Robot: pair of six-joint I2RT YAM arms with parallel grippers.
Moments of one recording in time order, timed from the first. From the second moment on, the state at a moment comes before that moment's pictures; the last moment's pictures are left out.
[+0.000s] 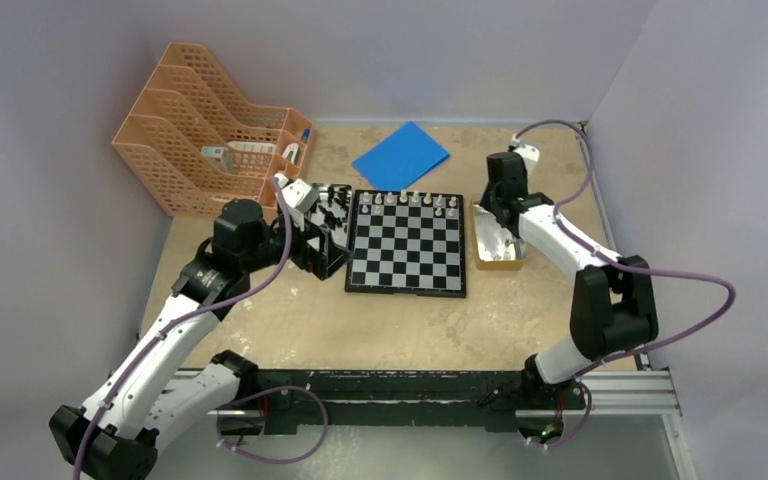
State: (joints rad) left arm -0.45 0.85 0.86 -0.36 0.43 -0.16; right arm 0.29 1.57 1.10 -0.24 0.39 0.48
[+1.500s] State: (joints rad) left arm -0.45 0.88 0.84 -0.38 0.44 -0.13; right arm 0.19 1.81 1.09 -0.50 0.60 1.18
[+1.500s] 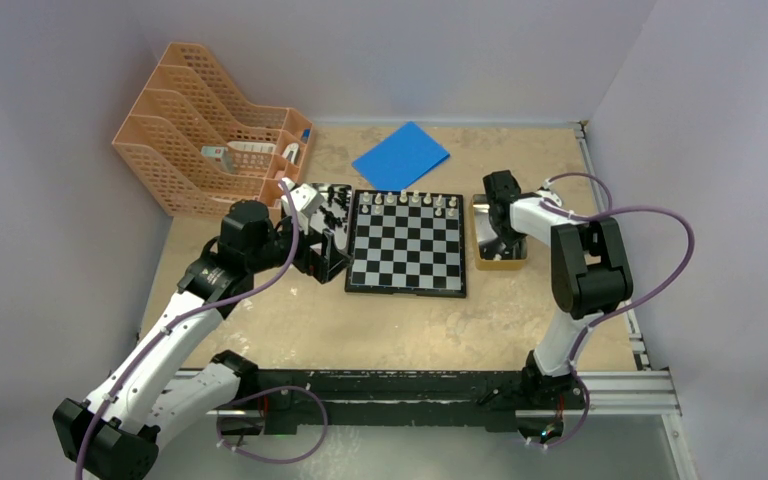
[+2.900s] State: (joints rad) left arm -0.45 1.05 0.87 -0.39 0.54 -0.28; right arm 0.19 1.36 0.85 -0.09 0.16 0.55
